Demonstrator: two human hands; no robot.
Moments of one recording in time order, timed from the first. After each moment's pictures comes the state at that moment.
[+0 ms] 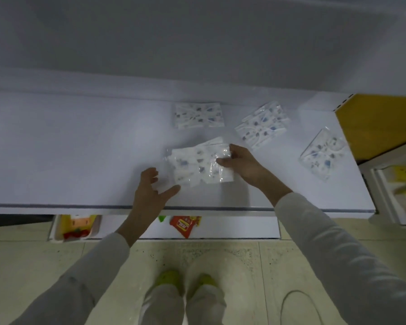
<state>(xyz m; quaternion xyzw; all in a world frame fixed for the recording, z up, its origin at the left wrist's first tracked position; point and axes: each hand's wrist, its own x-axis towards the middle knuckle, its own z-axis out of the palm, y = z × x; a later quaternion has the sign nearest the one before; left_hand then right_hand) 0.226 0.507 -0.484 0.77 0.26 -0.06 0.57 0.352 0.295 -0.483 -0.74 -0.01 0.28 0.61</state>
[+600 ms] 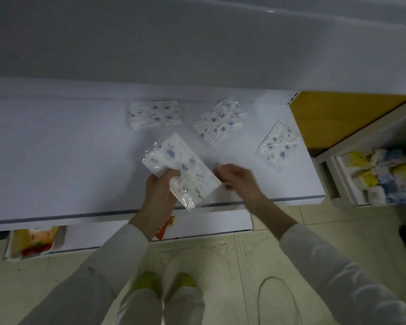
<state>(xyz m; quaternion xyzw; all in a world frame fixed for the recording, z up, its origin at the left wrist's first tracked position) 0.260 0.387 -0.459 0.42 0.28 -0.08 0.86 0.290 0.206 -0.456 -0.76 0.15 0.19 0.60</state>
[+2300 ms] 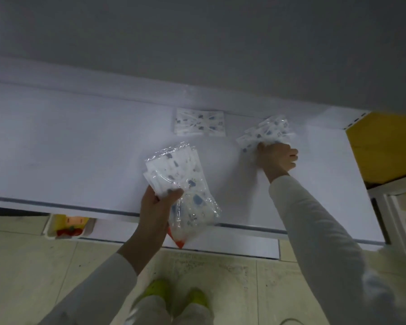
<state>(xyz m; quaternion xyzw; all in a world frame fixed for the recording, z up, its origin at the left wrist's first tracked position) 0.226 0.451 -0.468 0.54 0.31 0.01 0.79 0.445 0.244 -0.514 -0.92 0.31 0.05 0.21</state>
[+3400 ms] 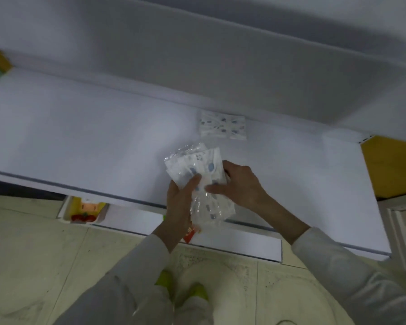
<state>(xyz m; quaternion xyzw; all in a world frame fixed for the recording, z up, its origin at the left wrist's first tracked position) 0.231 0.462 -0.471 0.42 0.35 0.03 0.83 0.311 0.343 -0.427 -0.92 -0.20 0.23 0.25</state>
